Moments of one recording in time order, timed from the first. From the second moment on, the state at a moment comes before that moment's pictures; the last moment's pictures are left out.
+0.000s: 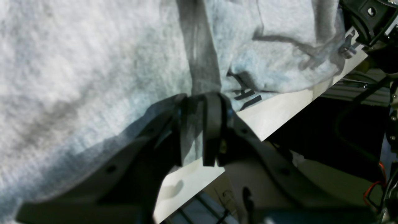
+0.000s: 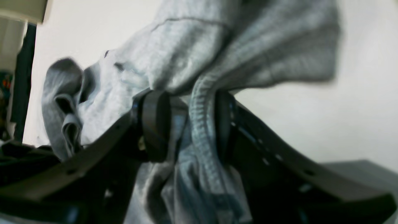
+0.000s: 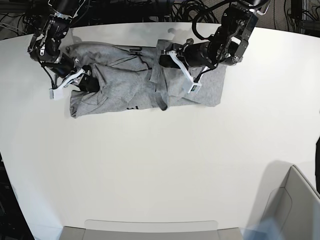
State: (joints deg) left arm 9.5 -16.5 22.8 102.0 -50.5 6.9 58.5; right arm -6.1 3.8 35.2 80.6 46.1 40.4 -63.0
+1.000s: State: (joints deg) left arm 16.5 -16.2 8.0 107.8 -51.5 7.0 59.0; right arm 3.5 6.4 32.1 96.2 -3.7 36.5 -58.1
